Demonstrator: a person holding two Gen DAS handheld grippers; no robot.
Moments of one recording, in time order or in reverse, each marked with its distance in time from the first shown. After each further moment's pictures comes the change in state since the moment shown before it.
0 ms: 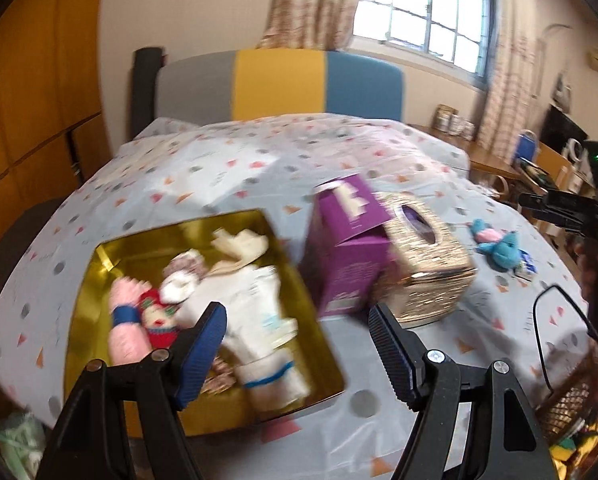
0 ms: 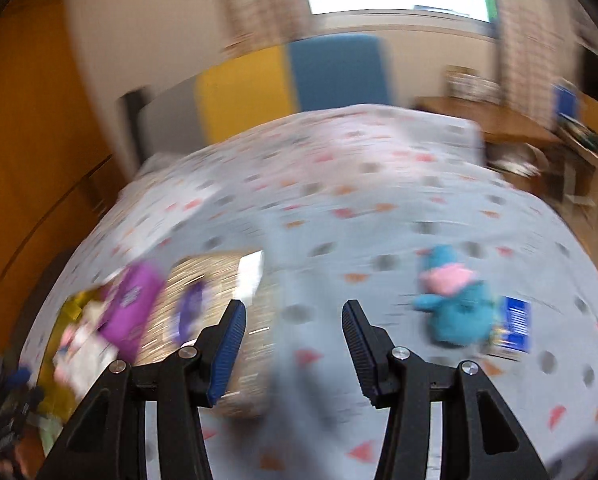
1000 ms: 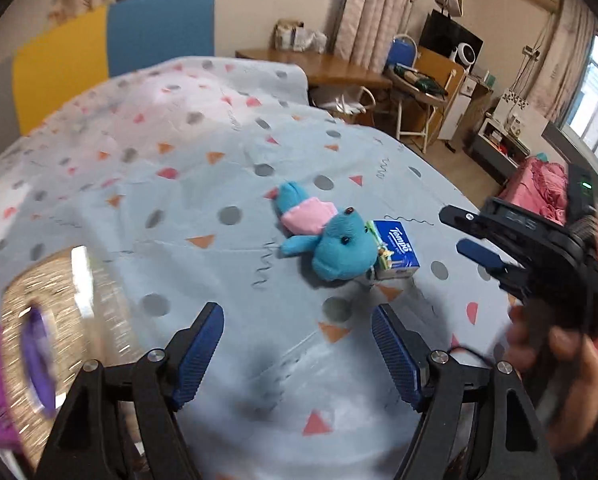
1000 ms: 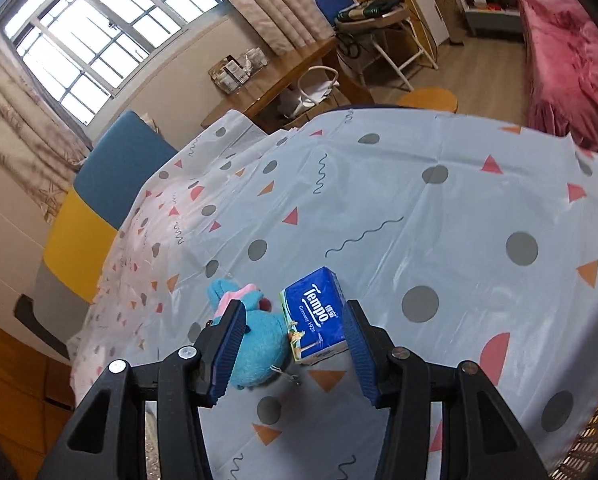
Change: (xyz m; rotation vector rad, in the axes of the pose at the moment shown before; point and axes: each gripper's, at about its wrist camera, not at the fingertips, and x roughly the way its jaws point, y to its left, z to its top) left arm 0.173 -0.294 0.085 0.277 0.286 -0.395; right arm -0.008 -0.220 -0.043 0.744 -0.102 -0.202
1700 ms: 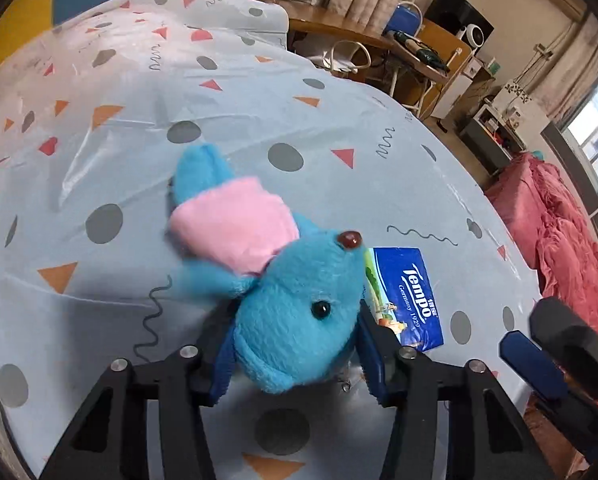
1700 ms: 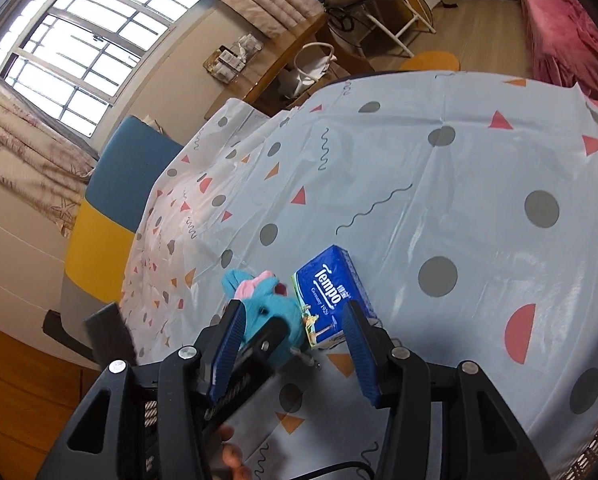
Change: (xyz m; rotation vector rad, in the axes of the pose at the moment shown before) left arm 0.142 -0.026 0.042 -0.054 0.131 -0.096; right arm 0.012 -0.010 -0.003 0.102 0.076 0.092
